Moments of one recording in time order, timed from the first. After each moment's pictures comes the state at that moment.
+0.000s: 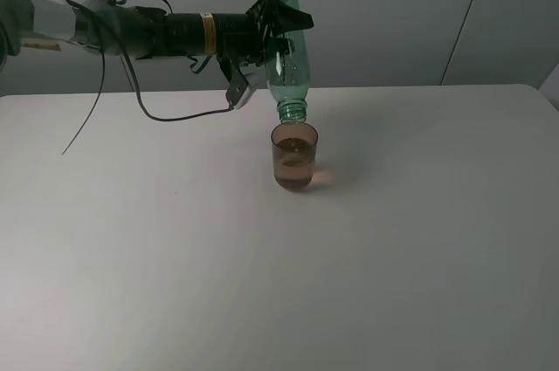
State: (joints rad) left arm -0.36 2.43 -1.86 1.31 -0.88 1.10; right arm -0.03 0.00 -0.50 0.02 1.10 0.01
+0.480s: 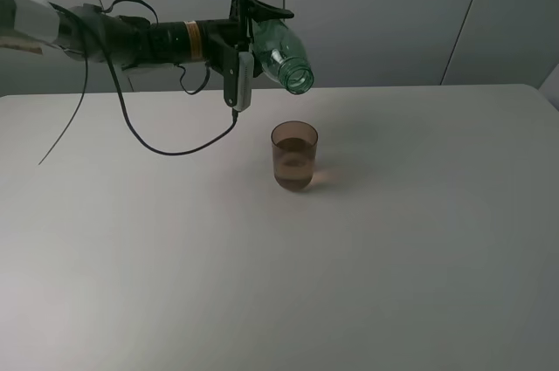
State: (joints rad) left arm -0.32 2.39 -1.71 1.17 -0.91 0.59; right arm -0.03 0.00 -0.50 0.02 1.10 0.01
